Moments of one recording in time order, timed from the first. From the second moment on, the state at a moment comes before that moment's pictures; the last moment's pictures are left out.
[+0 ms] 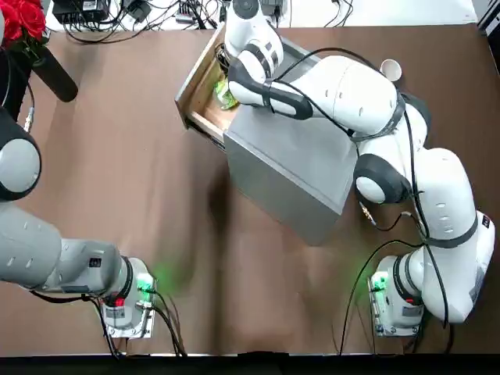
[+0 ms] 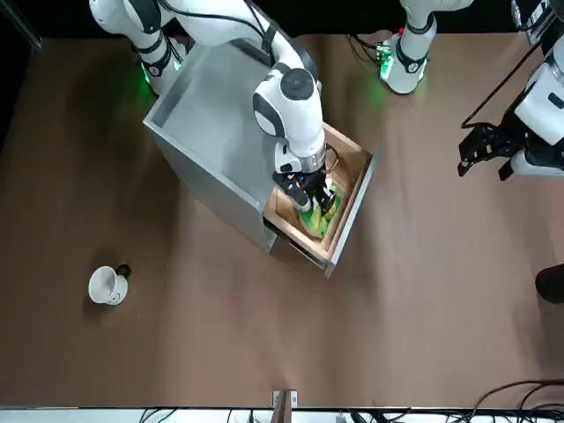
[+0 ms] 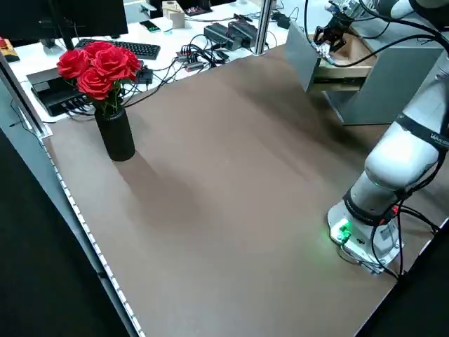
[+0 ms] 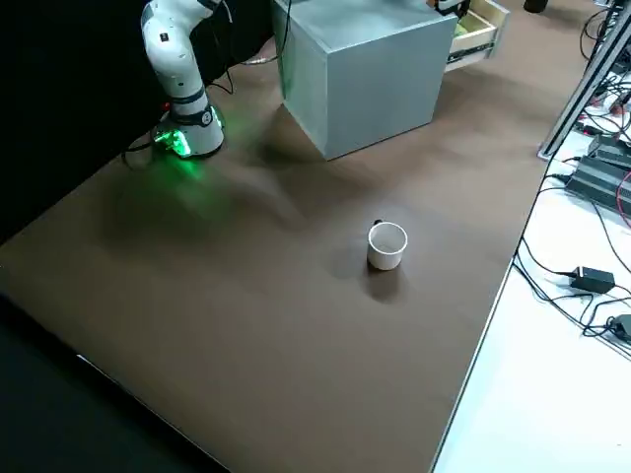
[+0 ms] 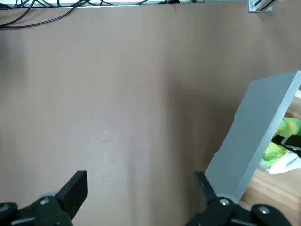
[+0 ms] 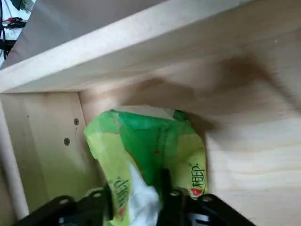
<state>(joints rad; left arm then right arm) -0.02 0.03 -0.12 -1.49 -0.05 1.67 -0.08 0.89 0.80 -0.05 -1.06 -0.01 2.18 1.63</state>
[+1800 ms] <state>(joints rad) -0.01 0.11 -0.12 -1.43 -0.06 1.26 -0.08 0.74 0.53 -0.06 -1.01 0.10 2.03 1.63</state>
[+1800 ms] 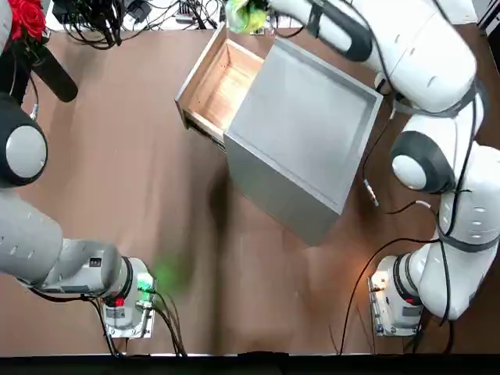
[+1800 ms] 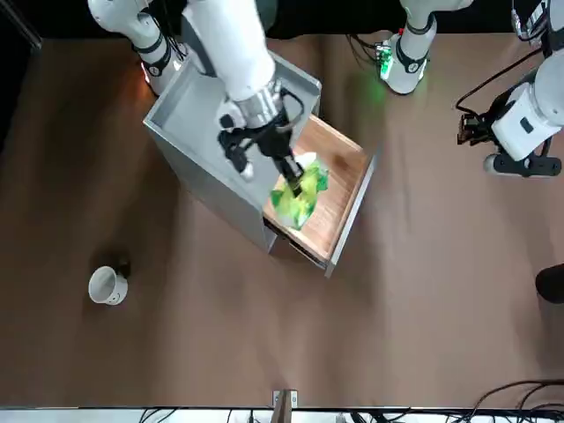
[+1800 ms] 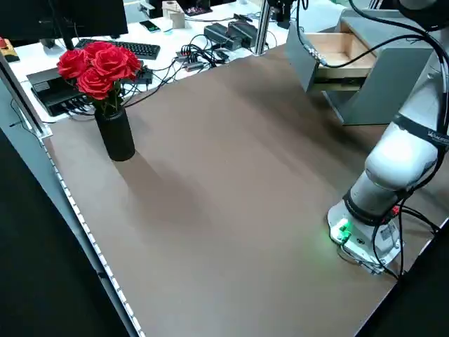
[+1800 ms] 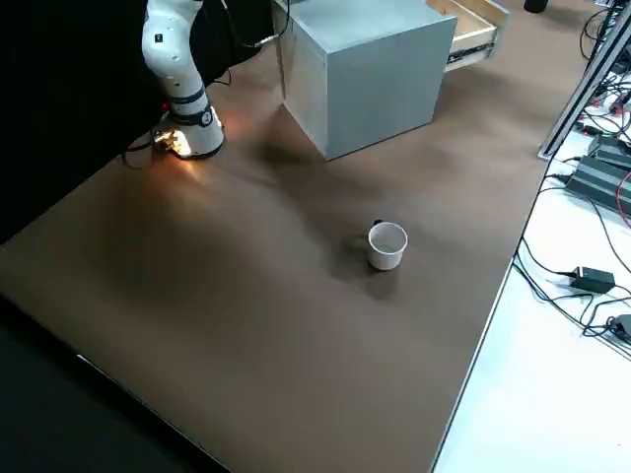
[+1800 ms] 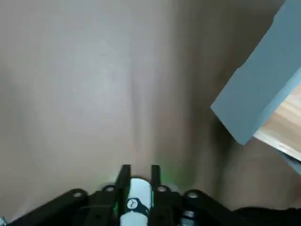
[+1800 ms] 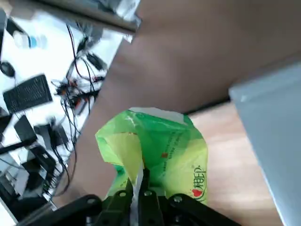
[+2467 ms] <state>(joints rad) 0.09 0.37 -0.11 -1.43 -0.32 1.23 -0.22 0.37 0.46 -0.06 -1.01 0.28 1.70 1.08</state>
